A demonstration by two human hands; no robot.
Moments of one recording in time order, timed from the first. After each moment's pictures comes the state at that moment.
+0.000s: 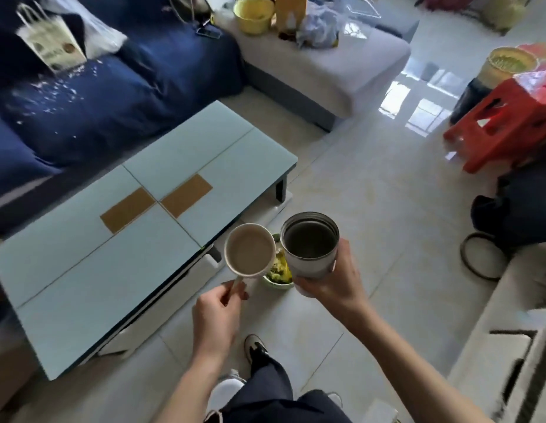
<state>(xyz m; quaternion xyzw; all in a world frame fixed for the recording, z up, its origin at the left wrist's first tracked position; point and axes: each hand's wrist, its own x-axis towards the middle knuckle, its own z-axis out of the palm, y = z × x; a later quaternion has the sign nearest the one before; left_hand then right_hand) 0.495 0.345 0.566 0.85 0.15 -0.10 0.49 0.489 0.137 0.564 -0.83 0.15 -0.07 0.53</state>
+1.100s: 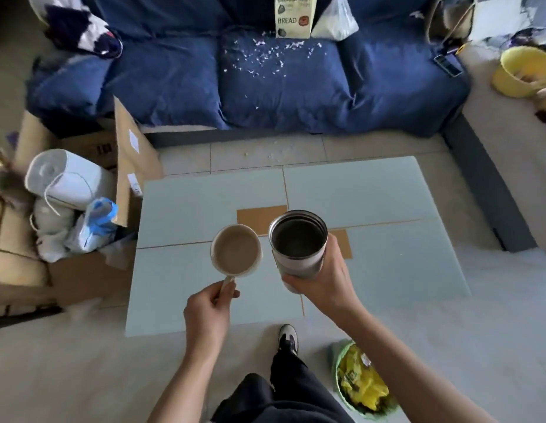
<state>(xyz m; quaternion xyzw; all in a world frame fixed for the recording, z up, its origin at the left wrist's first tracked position) 0.727 0.634 0.533 0.74 0.46 0.07 0.49 0.862 0.471 0.556 -0.84 -0.14 0.18 0.49</state>
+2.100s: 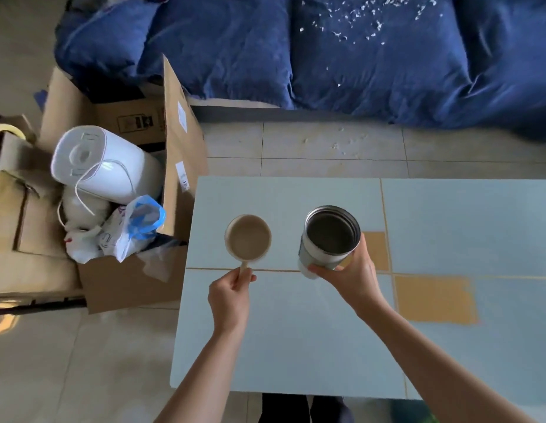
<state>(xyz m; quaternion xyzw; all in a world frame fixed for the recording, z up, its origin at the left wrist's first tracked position) 0.802 0.904 0.348 0.65 0.57 0.09 0.50 0.947 0.750 0.380 -0.83 -0.08 0.25 0.49</state>
